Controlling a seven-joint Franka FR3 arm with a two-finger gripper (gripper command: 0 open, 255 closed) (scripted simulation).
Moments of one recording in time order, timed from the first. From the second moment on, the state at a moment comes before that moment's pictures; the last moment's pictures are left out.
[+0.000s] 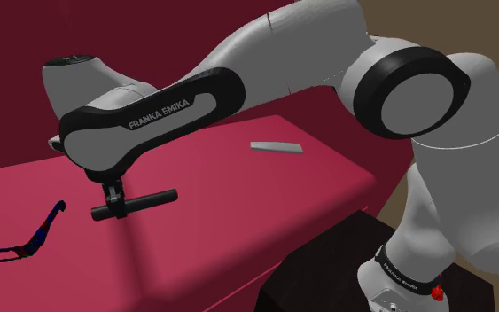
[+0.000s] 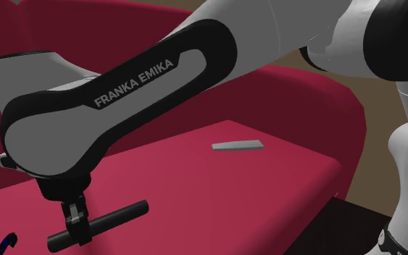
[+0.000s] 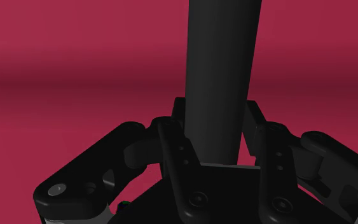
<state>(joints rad) 0.63 0.62 0.01 -1.42 -0.04 2.07 -0.61</state>
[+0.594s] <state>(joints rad) 0.63 0.63 0.01 -1.43 -0.04 2.08 -0.61</state>
